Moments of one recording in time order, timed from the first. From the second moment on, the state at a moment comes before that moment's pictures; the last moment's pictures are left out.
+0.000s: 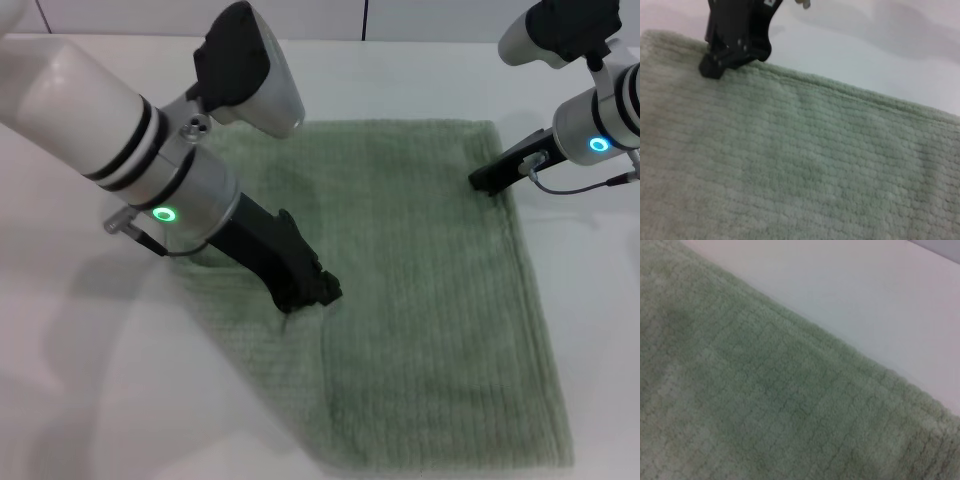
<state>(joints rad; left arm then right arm) -0.70 -2.06 1.46 1.05 2.21 1.48 -2.07 0.96 2.04 -1.09 -0.47 0.57 0.95 -0.90</state>
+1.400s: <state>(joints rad) -0.62 -2.06 1.22 1.24 2.29 1.83 -2.08 0.97 2.04 -1.09 -0.46 0.57 0.95 -0.90</state>
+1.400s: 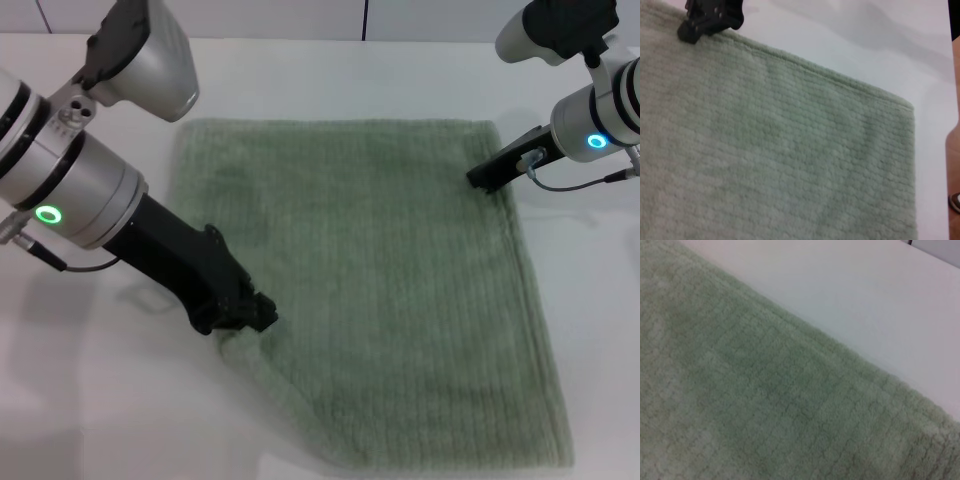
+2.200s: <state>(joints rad) -0.52 -2.06 1.19 1.33 2.29 1.89 -2.10 0.97 2.04 -1.09 -0.47 0.57 0.95 -0.90</state>
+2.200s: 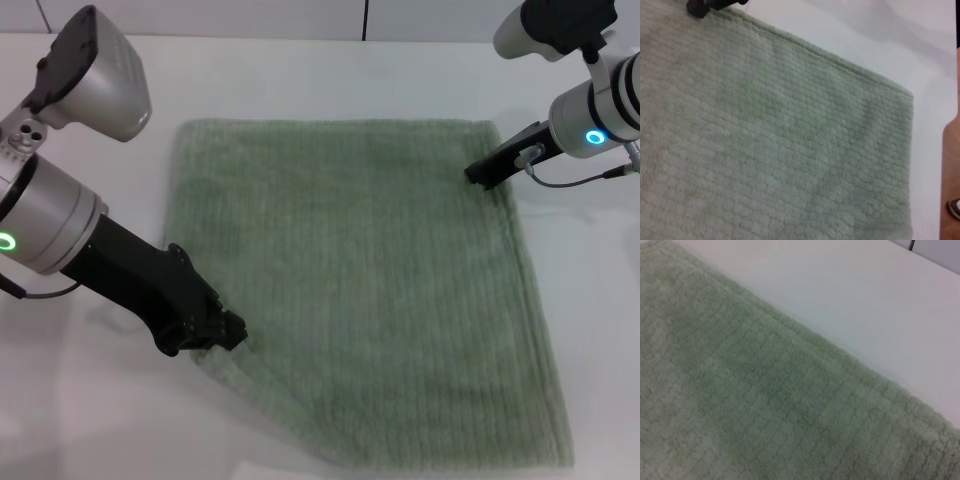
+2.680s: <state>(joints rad) -0.53 -2.06 1.16 1.32 2.29 1.90 -2.10 0.97 2.04 -1.09 -0.47 0.57 0.95 -0.90</state>
